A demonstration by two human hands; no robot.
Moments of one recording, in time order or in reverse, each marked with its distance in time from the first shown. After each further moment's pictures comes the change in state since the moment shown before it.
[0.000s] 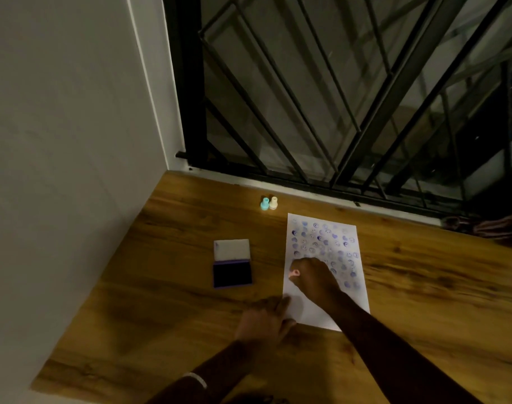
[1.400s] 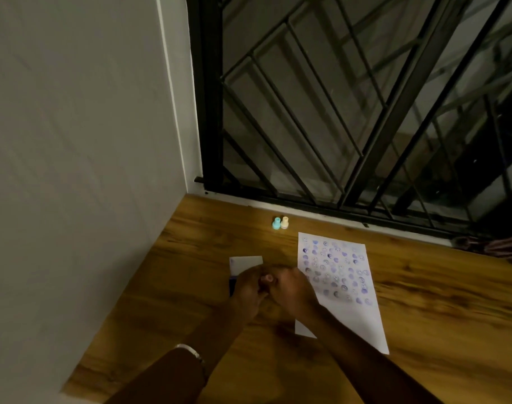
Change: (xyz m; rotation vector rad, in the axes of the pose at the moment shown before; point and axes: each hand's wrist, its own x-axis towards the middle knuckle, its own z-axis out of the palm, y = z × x) left_hand 0.030 -0.027 -0.106 -1.430 0.238 -0.720; right_hand -0.009 -0.096 -0.008 0.305 0.140 -0.220
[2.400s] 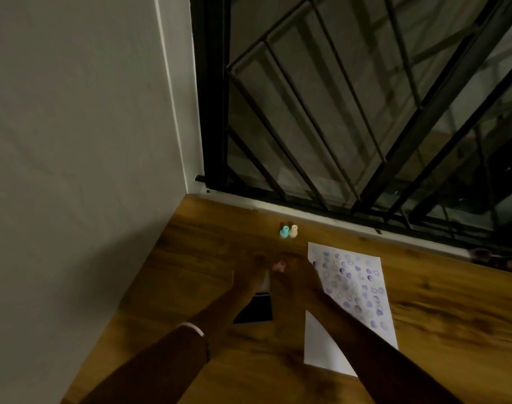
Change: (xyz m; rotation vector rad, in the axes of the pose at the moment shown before) left_hand 0.109 0.026 -0.001 0.298 0.022 0.145; right_hand 0.083 0.053 0.009 -0.127 -0.120 0.170
